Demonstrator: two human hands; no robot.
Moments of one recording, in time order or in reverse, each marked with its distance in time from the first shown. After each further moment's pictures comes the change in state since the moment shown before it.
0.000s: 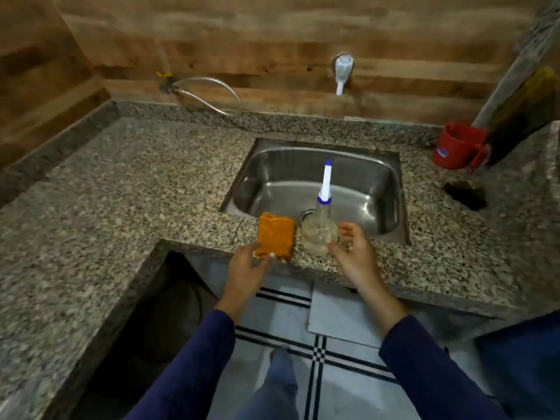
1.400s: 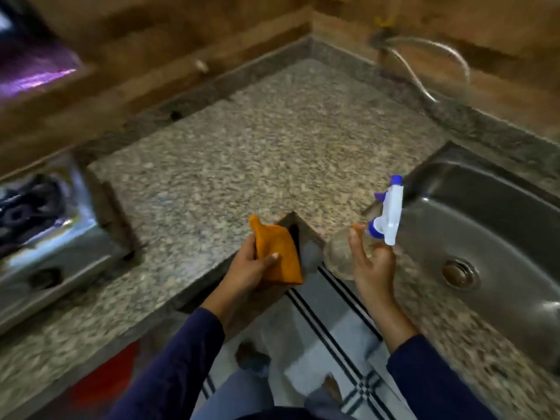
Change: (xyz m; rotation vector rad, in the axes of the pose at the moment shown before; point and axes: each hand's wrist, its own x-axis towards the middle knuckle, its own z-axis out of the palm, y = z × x) left_hand -0.039 -0.119 -0.171 -0.731 0.401 -0.547; right_hand 0.036 -0.072 0.255 0.277 -0.450 -0.185
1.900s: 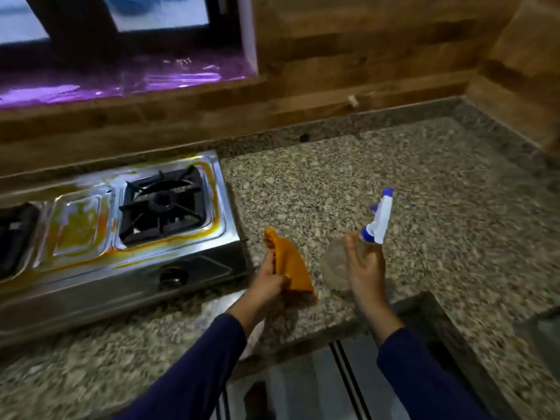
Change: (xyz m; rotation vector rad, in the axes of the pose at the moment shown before) left_hand 0.058 -0.025 -0.235 -0.265 0.204 -0.057; right_hand 0.023 -0.032 0.313 -0.065 -0.288 -0.032
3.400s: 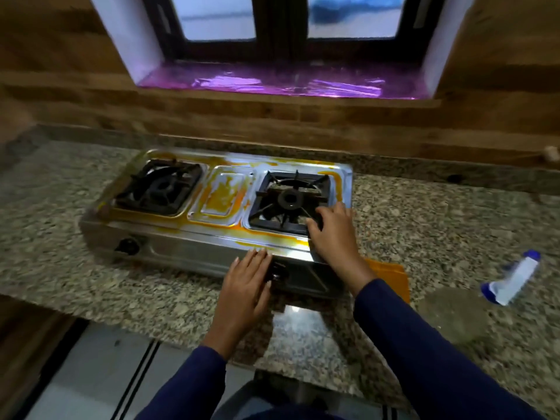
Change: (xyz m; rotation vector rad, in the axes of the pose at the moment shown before) left_hand -0.095 -0.036 -0.179 1.195 0.783 0.446; right_hand -0.002 -0.122 0.252 -0.594 -0.717 -0.573
